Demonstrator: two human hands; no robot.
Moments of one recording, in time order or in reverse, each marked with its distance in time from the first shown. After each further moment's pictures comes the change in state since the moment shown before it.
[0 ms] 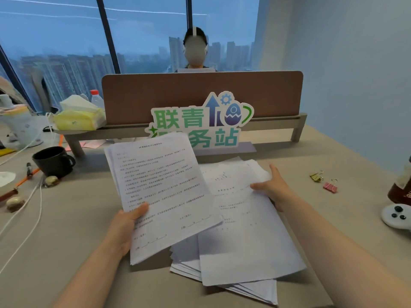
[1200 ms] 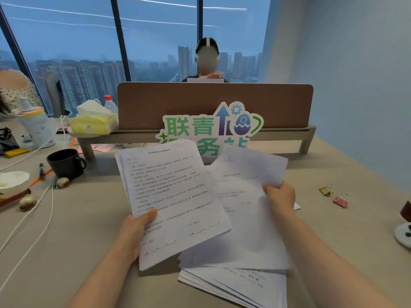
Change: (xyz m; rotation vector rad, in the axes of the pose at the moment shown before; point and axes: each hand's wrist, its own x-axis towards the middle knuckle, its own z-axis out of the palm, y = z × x) left_hand 0.004 -0.003 -0.004 0.000 0.058 -0.017; right_hand -0.013 -0.006 0.035 0.065 0.409 -0.181
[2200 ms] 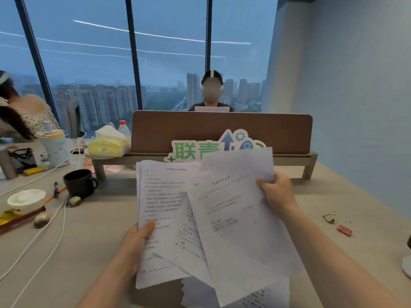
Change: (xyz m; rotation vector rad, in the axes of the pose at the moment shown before) left_hand -0.011 0.025 0.001 -0.018 0.021 0.087; right_hand -0.008 -0.097 -0.003 -0.089 -0.252 -0.286
